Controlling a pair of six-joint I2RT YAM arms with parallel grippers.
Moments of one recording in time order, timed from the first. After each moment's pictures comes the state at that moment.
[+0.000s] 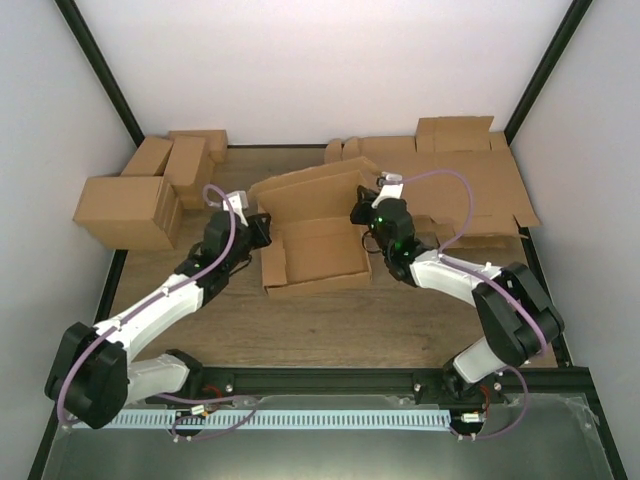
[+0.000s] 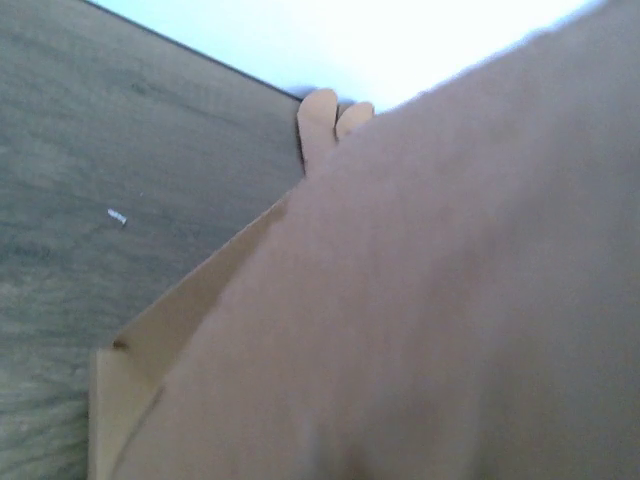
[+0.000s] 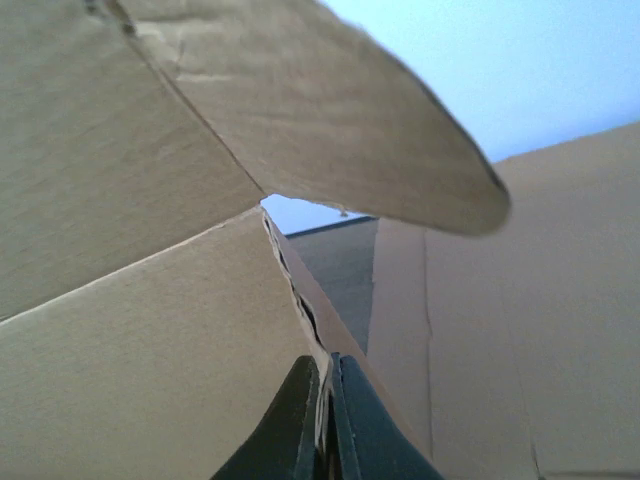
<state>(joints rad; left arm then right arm) -0.49 1.19 0.67 0.14 -0.05 -0.69 0.57 1.52 0.78 0.59 0.25 0.48</state>
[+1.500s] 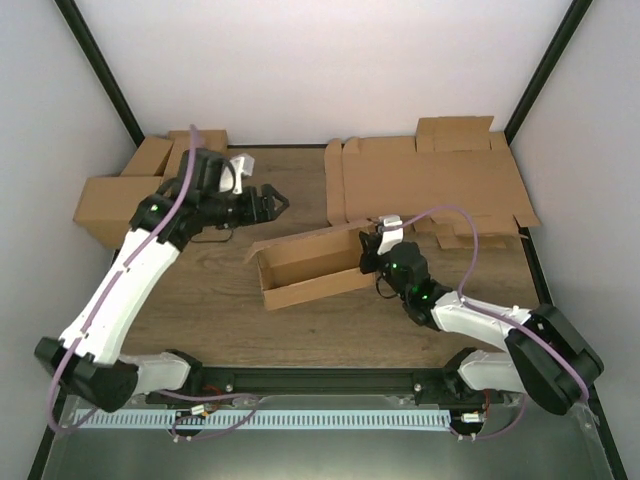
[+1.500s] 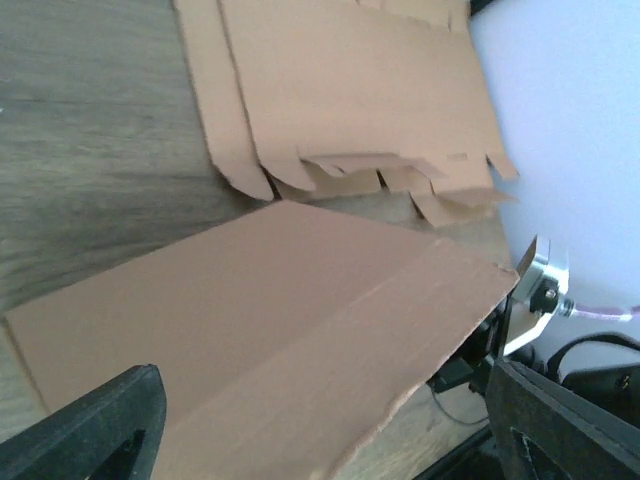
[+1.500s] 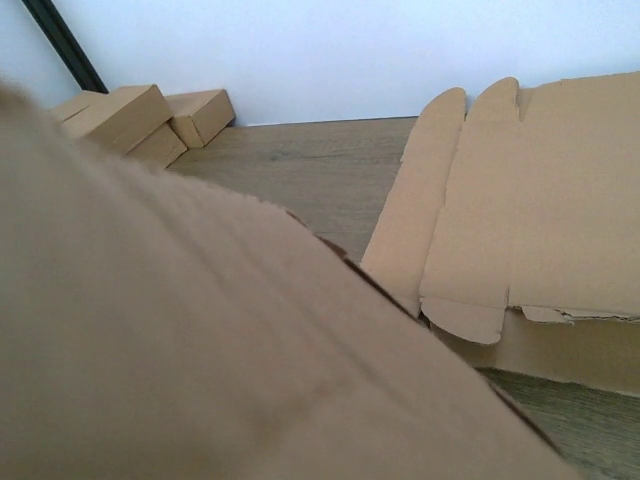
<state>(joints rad) -0.43 1.23 1.44 -0.91 0.31 -0.59 0.67 1.24 0.42 0.57 0.18 0.32</state>
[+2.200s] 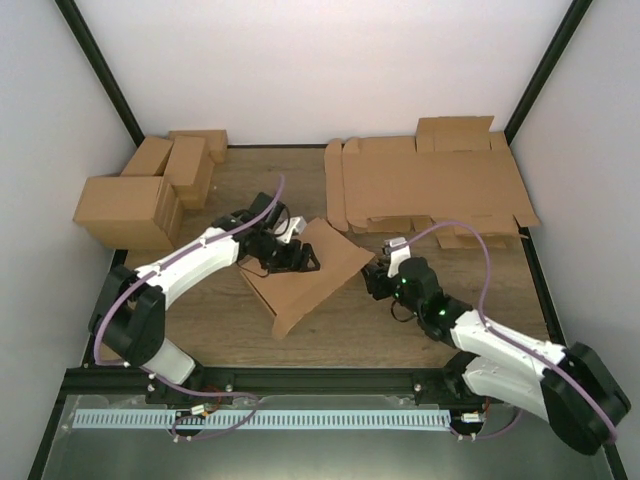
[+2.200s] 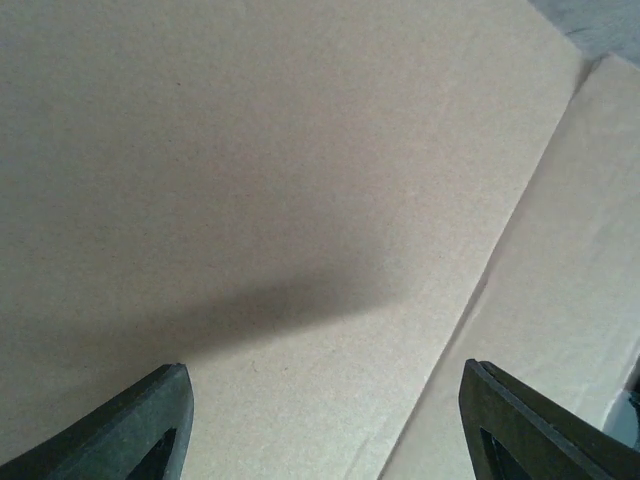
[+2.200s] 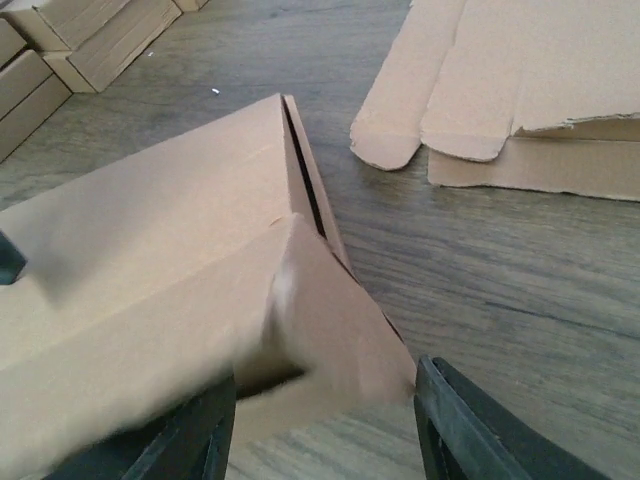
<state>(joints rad) -0.57 1.54 1.10 -0.66 0.52 -0.43 0.68 1.01 0.32 0.24 0.09 0.34</state>
